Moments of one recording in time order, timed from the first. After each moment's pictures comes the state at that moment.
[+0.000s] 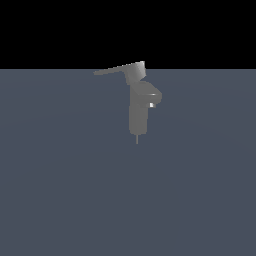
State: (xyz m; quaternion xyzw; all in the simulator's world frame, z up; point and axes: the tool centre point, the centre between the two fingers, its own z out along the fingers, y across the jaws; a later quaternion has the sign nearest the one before) arm -0.174 -0.005 0.476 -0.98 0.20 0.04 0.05
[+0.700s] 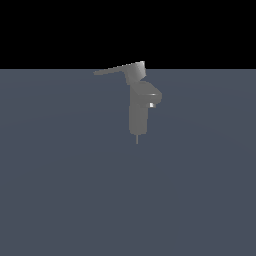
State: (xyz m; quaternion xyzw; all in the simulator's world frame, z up) arm -0.074 0.013 0.440 -0.92 0.37 0.08 0.05
